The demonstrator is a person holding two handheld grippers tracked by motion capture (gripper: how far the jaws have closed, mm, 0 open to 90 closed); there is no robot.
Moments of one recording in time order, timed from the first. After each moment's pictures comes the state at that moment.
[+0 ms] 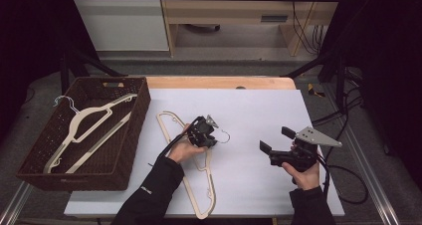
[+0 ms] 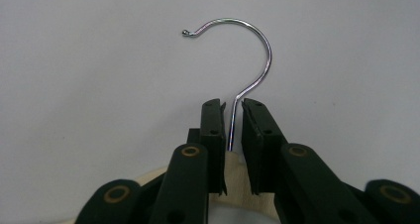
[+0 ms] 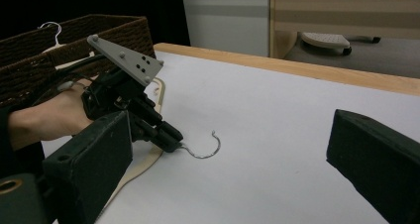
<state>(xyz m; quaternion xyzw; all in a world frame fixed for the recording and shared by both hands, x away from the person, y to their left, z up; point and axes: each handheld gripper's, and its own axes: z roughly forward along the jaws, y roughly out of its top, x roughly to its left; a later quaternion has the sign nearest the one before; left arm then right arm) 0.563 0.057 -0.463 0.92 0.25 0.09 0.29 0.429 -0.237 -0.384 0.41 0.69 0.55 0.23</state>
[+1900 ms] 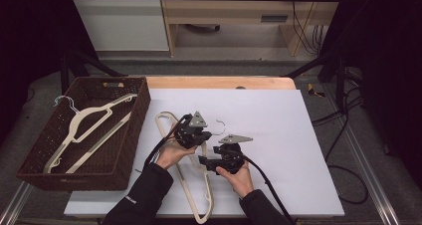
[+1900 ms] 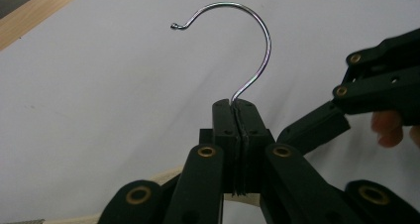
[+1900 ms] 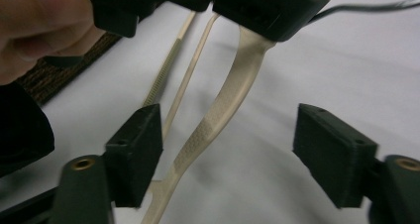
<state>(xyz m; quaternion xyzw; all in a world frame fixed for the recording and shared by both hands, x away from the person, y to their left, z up) 0.526 0.089 -0.415 0.89 0.23 0.14 0.37 0.469 -0.077 -0.466 0.43 0.77 0.48 0.06</state>
